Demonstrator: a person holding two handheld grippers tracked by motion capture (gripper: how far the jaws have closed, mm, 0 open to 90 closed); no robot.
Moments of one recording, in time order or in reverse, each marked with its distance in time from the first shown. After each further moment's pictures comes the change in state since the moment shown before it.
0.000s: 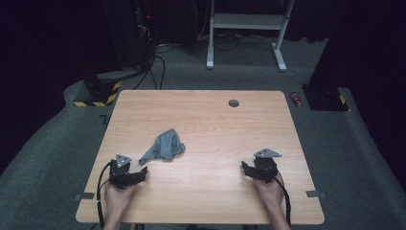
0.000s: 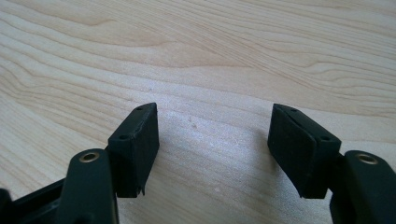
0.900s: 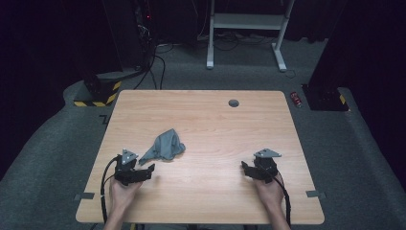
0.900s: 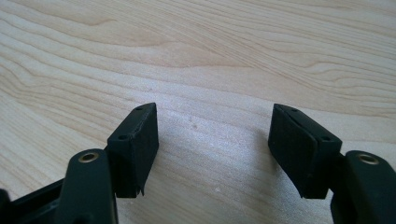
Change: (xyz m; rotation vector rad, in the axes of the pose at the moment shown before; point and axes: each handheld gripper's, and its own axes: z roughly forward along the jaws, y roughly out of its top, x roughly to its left) left arm -0.022 0.029 -0.010 -0.040 -0.093 0.063; right arm 0.000 0.000 0.000 0.000 0.001 -0.002
